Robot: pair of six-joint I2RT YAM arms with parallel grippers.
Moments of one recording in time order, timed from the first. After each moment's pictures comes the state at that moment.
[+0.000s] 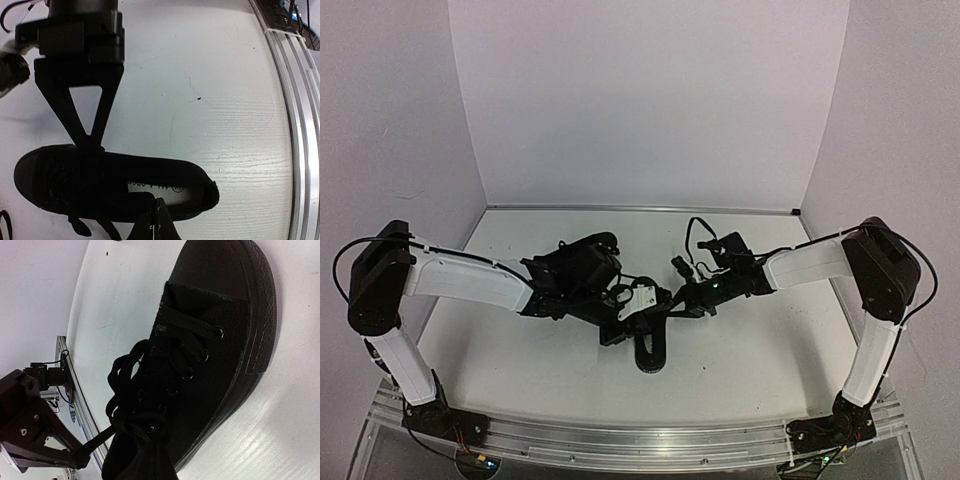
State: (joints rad) left arm -1.03 1.72 1.05 -0.09 0.28 0.41; right arm 0.62 1.88 1.03 -0.02 -0.73 0.52
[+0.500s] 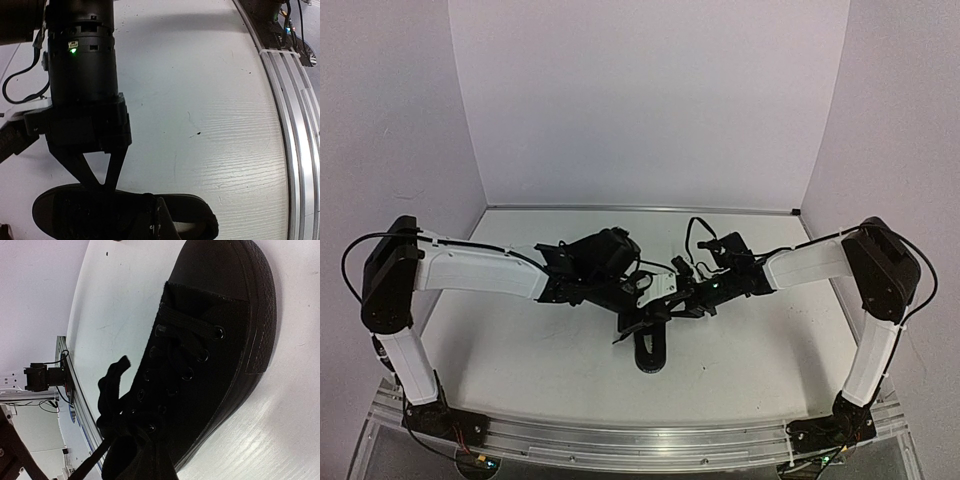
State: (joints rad) left arm -1.06 1.79 1.24 -0.16 0.30 0.45; right arm 0.62 1.88 1.03 -0.02 -0.73 0.52
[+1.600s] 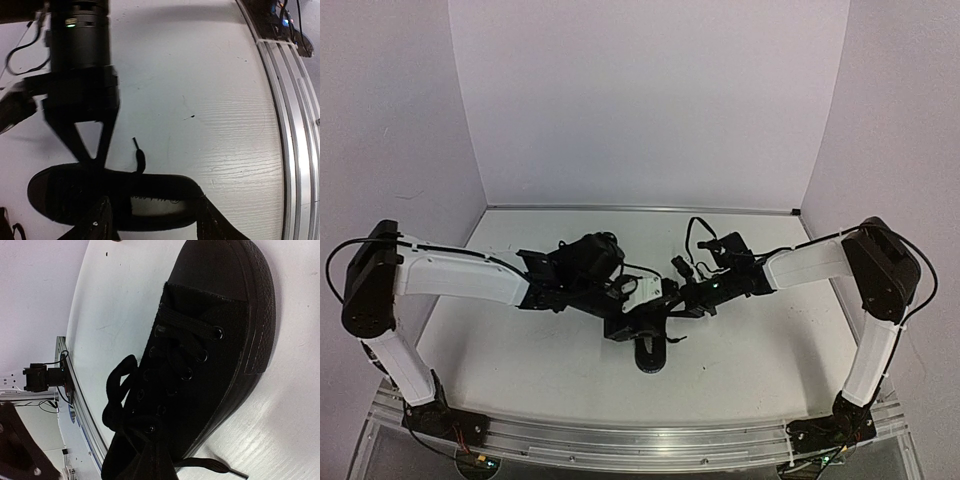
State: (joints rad) left arm -1.07 1.71 1.14 -0.14 0.27 0.44; right arm 0.62 1.88 1.03 -0.02 -0.73 0.52
